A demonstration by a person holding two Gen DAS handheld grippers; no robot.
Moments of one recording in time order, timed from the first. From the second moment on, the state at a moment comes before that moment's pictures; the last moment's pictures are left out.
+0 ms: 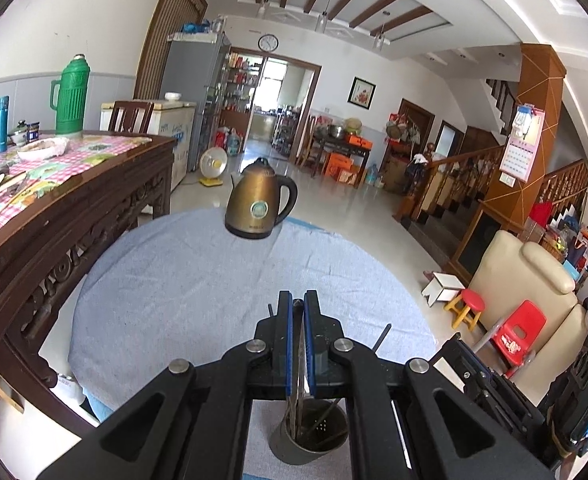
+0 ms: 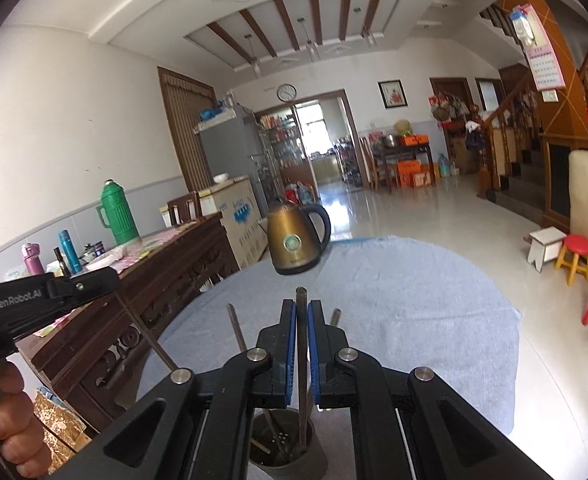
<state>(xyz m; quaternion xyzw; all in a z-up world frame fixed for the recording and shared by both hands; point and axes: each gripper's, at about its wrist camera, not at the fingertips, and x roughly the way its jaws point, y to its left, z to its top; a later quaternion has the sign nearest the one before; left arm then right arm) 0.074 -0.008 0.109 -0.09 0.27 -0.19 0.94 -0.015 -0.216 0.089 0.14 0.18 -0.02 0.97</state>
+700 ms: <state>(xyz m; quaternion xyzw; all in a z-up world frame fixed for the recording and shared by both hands) 0.075 0.022 0.106 -0.09 0.27 -0.13 0.95 -0.033 -0.266 0.095 0.22 0.14 -0.05 0.96</state>
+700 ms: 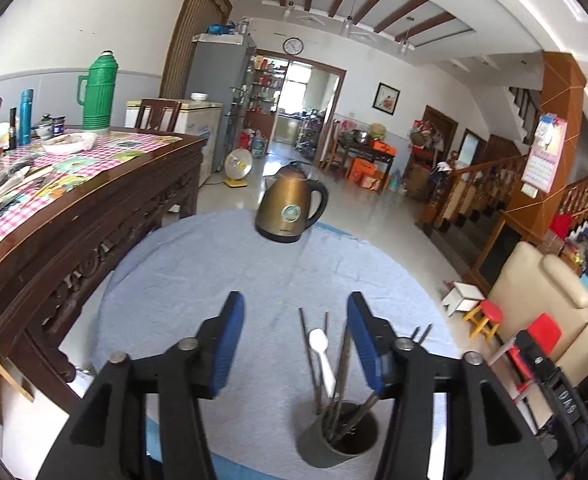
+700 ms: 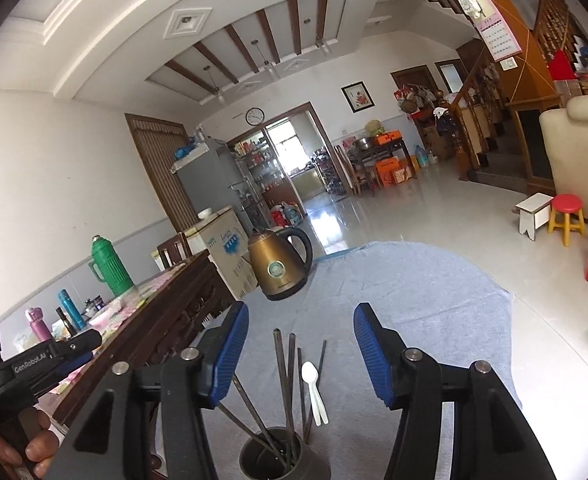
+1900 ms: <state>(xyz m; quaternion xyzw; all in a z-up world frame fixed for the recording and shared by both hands) 0.074 0.008 0.064 0.06 0.30 -0.02 0.95 -0.011 -0.250 0.061 0.22 0.22 -0.05 0.95</state>
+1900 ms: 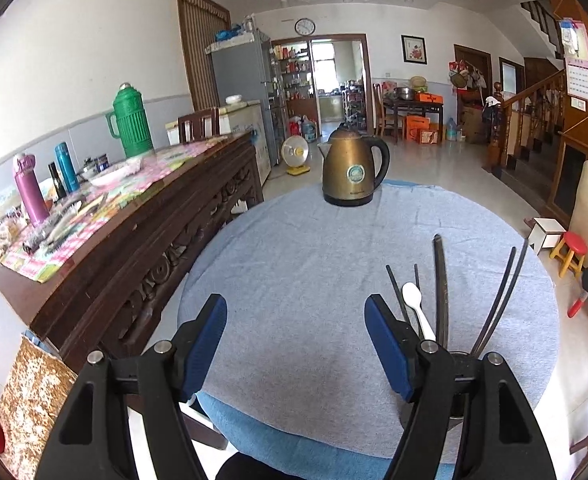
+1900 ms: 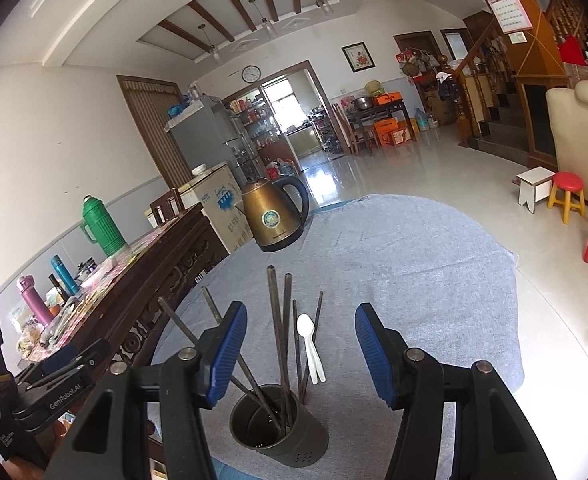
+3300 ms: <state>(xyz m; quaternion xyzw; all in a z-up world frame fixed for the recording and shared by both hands) 0.234 0.031 -0.092 0.06 0.50 0.04 0.87 0.208 -0.326 -0.119 0.29 0.46 -0.01 0.84</state>
